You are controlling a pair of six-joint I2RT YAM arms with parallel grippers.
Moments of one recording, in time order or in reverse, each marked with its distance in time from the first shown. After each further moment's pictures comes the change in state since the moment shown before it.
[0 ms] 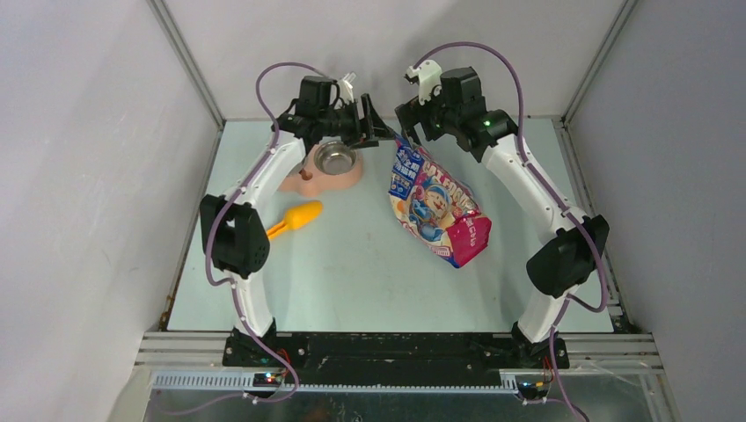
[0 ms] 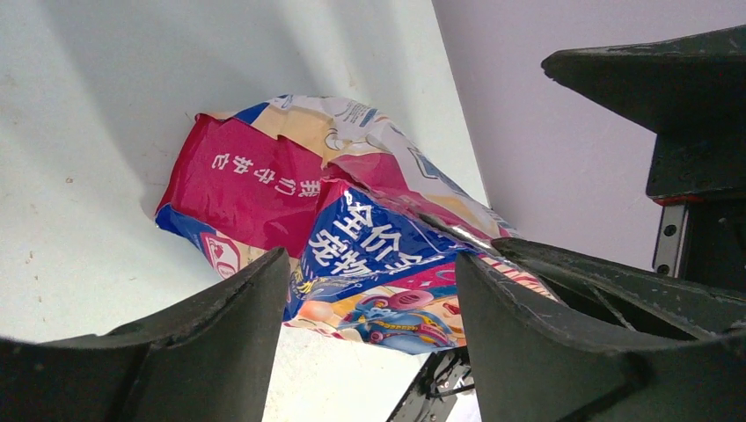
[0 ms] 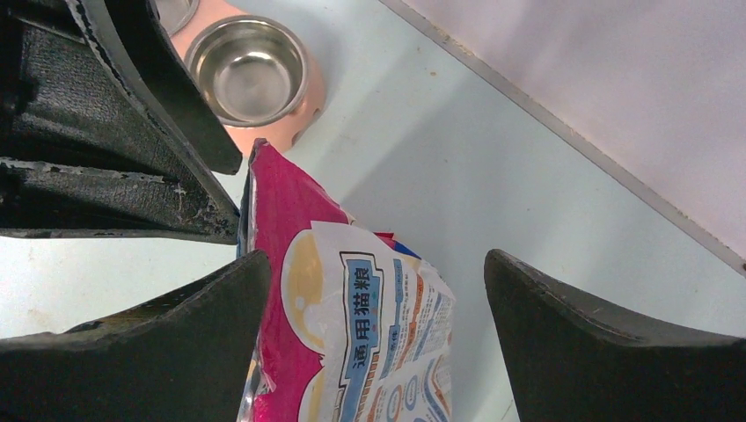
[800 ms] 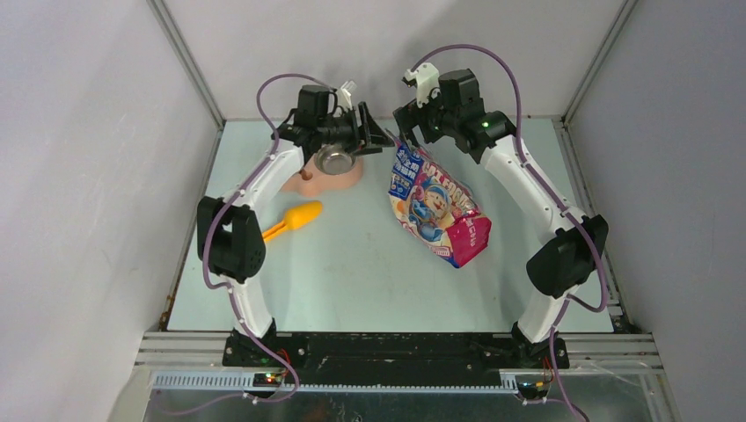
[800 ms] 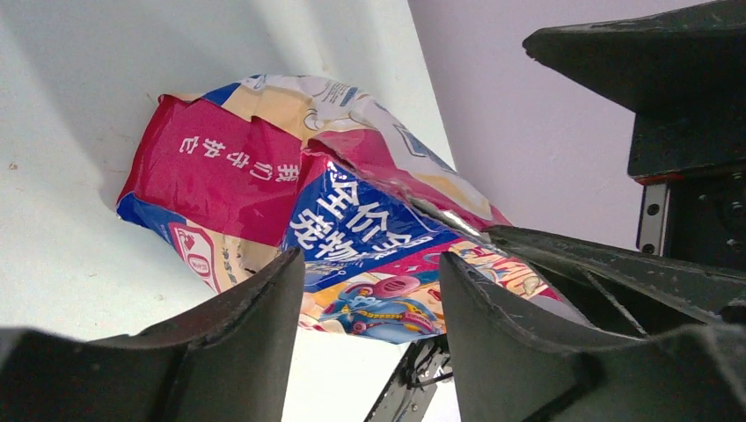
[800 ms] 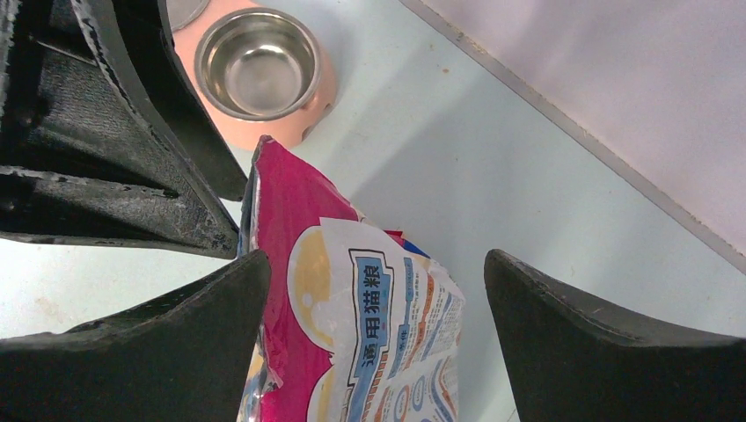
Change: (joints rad) left arm 0.005 -0.047 -0.130 0.133 0.072 -0.066; right arm 0.006 -0.002 -0.014 0.000 -0.023 -0.009
